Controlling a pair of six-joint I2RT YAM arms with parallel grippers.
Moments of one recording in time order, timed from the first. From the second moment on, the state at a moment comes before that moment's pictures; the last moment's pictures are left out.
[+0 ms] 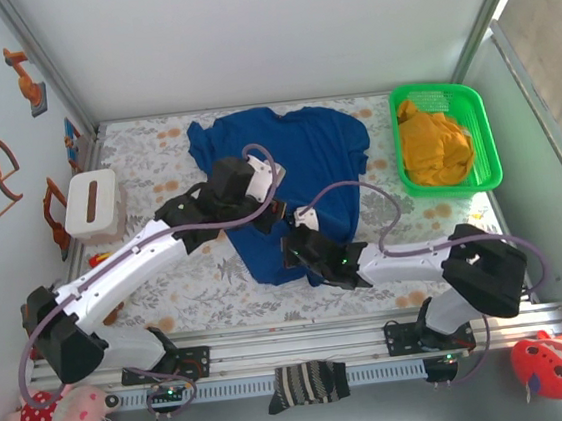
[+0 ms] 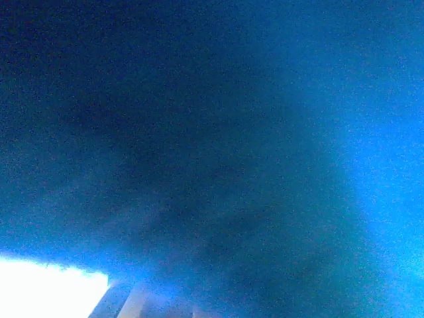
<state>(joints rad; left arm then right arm) -0.90 1.33 1.23 -0.61 0.10 -0.22 1.05 1.46 0.65 0.12 0.35 0.76</state>
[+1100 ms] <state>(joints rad) -0.90 1.29 1.46 -0.62 0.29 -0.26 1.05 1.62 0.77 0.11 0.38 0.61</state>
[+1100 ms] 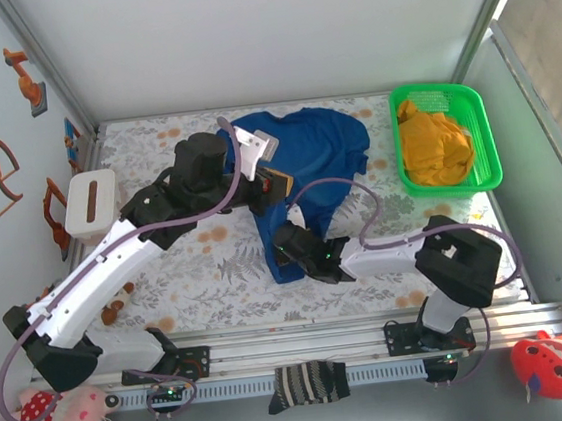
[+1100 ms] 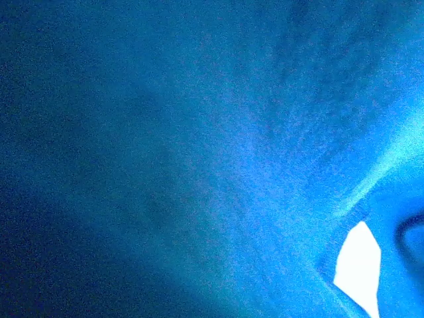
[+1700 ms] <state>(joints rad) -0.90 1.27 1.42 -0.62 0.36 -0.30 0.80 1.58 0.78 0.11 0.24 0.62</state>
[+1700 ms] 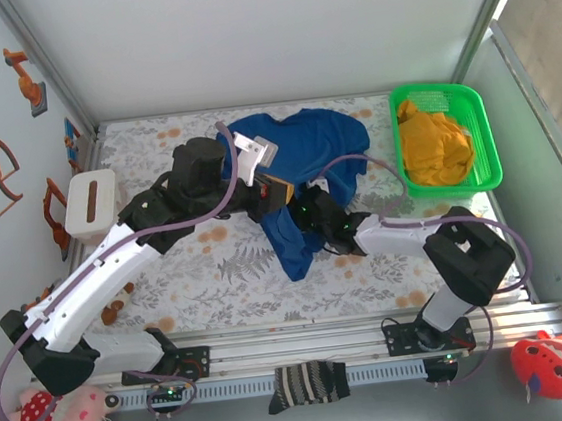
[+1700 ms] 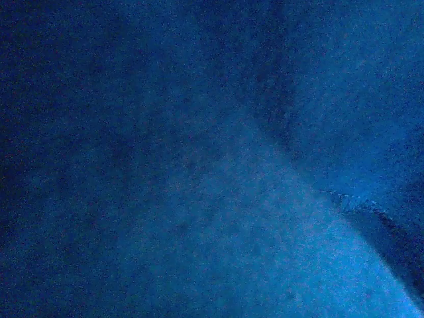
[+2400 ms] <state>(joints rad) -0.99 1.34 1.50 -0.58 0.37 -0.40 0.73 1.92 1.06 0.11 0.16 0.73</state>
